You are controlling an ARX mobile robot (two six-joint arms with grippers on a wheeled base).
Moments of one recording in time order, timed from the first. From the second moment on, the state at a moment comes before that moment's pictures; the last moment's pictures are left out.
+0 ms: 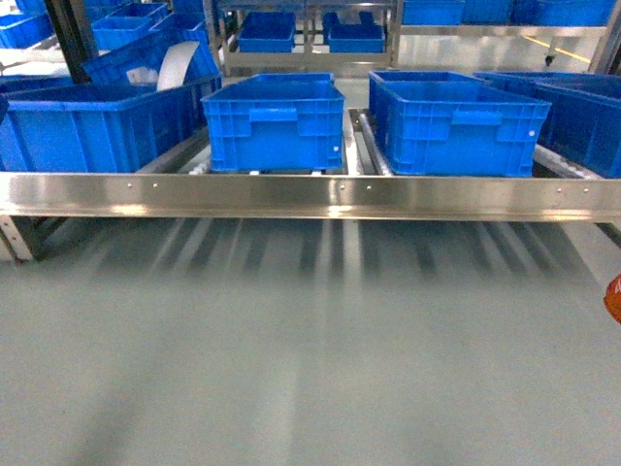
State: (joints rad) left arm 0.05 1.40 0.64 0.61 0.00 0.11; right arm 0.22 1.31 0.29 0.69 0.21 -0.08
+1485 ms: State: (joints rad) left arm 0.05 1.40 0.64 0.61 0.00 0.11; right arm 0.22 1.31 0.29 0.69 0.21 -0.08
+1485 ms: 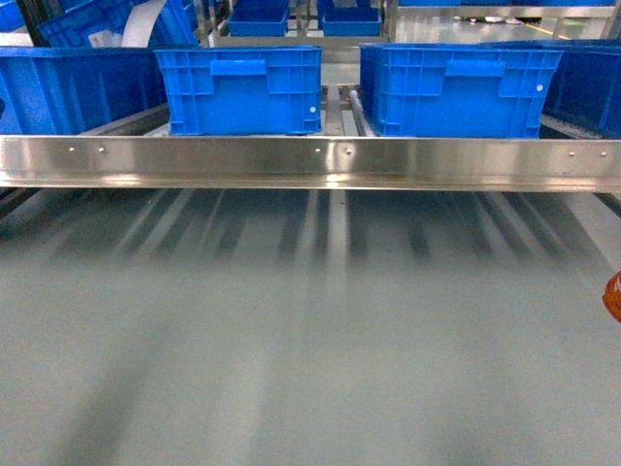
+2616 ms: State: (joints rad) left arm 0.05 1.40 0.64 0.61 0.00 0.11; right arm 0.22 1.31 0.29 0.69 0.21 -0.08
